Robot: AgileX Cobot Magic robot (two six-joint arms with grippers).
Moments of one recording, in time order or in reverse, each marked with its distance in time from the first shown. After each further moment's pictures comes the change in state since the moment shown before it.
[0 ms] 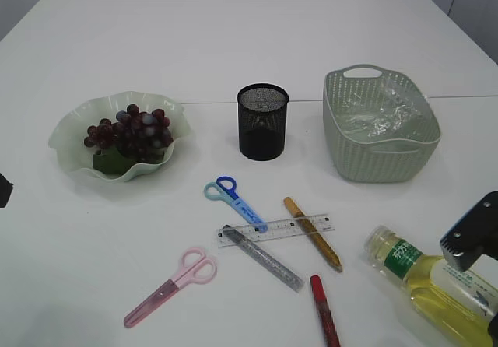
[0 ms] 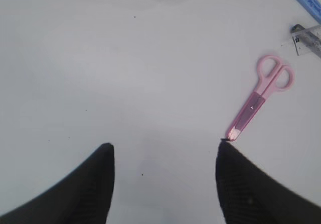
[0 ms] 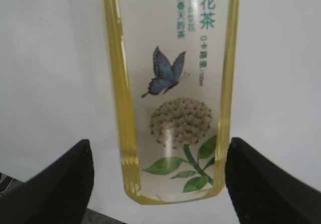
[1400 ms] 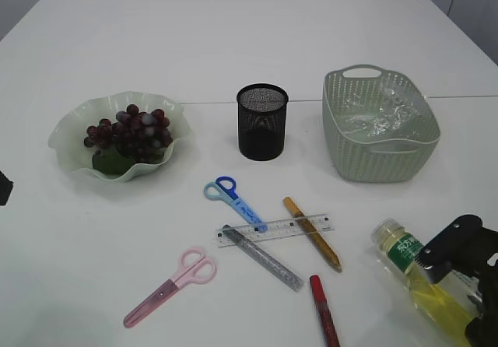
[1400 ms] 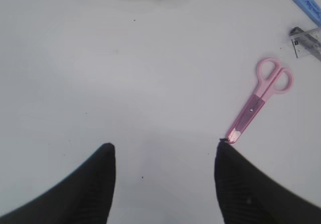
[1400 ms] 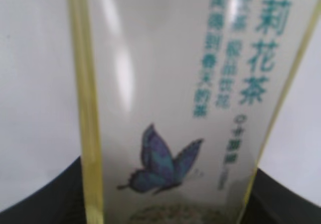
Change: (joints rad) left arm 0.000 0.000 0.000 0.000 -0.007 0.002; right arm 0.000 0.244 -0.007 0.005 -0.116 0.061
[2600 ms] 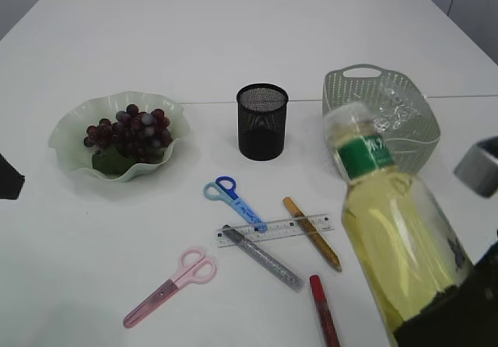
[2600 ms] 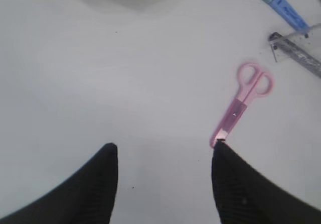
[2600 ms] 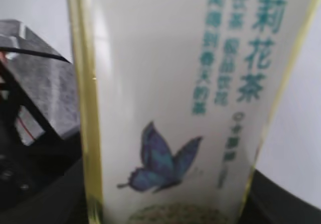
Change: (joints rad) left arm 0.000 0.000 0.000 -0.054 -0.025 0.062; right arm 0.000 -0.573 -0.025 0.797 0.259 -0.445
